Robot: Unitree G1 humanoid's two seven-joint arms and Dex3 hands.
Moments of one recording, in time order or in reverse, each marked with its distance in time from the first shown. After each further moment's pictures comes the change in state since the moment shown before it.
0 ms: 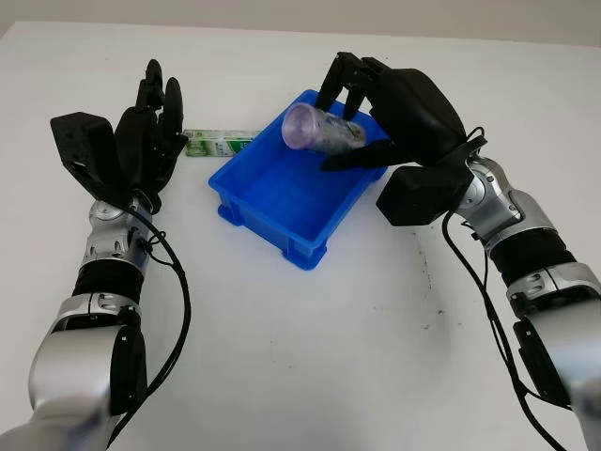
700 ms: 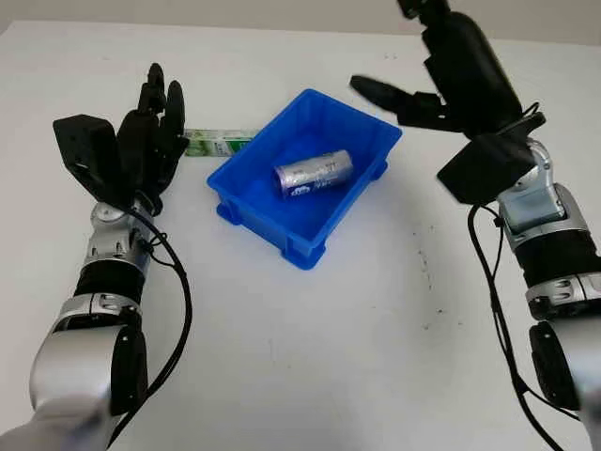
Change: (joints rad) left arm 0.000 -0.002 0.000 0.012 0.000 -0.003 -0.005; right arm 0.053 0.047 -0.213 -0.081 0.358 0.032 0.061
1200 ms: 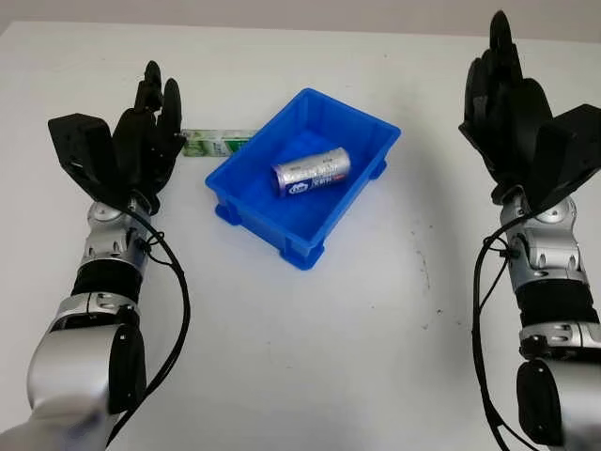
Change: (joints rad) left arm -0.010 0.019 0.009 0.030 0.001 -0.013 -0.015; right arm 0.236 0.080 -0.235 -0.163 0.365 0.507 0.144
